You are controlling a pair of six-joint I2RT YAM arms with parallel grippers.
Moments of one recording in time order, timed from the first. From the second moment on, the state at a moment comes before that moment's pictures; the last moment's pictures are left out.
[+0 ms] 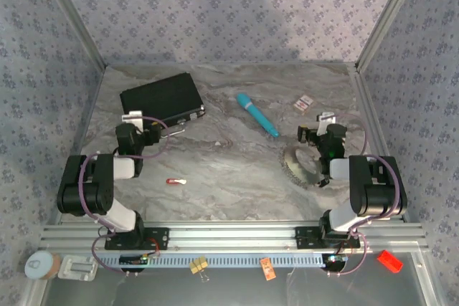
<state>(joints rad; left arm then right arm) 0.01 1.53 0.41 0.72 -0.08 -0.01 -0.04 1.51 0.38 0.70 -0.04 -0.04</state>
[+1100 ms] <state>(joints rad) 0.01 1.53 0.41 0.72 -0.08 -0.01 -0.04 1.51 0.38 0.70 -0.03 -0.04</state>
